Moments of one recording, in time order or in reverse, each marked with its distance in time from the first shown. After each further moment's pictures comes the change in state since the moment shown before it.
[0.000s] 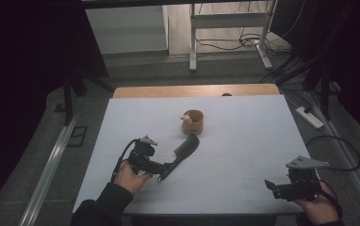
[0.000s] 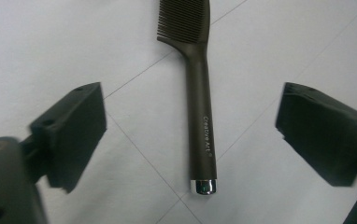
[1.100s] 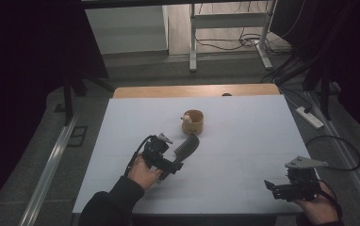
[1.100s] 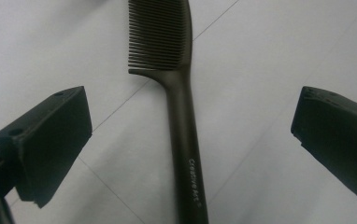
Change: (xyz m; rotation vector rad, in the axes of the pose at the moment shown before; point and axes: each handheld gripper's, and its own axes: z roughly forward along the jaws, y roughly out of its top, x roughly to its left) left arm -0.014 0.029 0.030 0.064 0.019 0.097; right arm 0.001 0.000 0.001 0.015 0.000 -0.007
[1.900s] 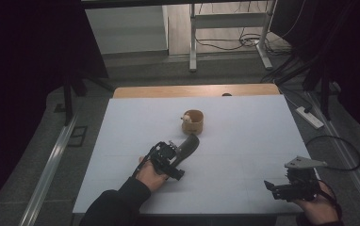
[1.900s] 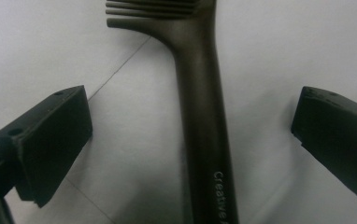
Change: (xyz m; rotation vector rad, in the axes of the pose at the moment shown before) left arm -0.006 -0.004 0.047 0.176 0.097 0.053; right arm 0.001 0.000 0.000 0.007 0.002 -0.004
